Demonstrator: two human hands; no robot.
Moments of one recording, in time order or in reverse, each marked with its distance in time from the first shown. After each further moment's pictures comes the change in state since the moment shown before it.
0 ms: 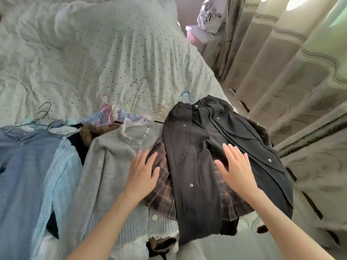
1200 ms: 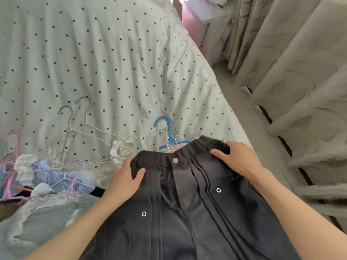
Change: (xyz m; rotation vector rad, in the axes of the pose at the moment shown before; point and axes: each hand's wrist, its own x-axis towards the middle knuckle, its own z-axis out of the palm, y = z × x) left_hand 0.415 0.013 0.128 -0.186 -0.134 -0.455; right_hand 0.457 0.162 0.101 0.013 -0.197 0.068
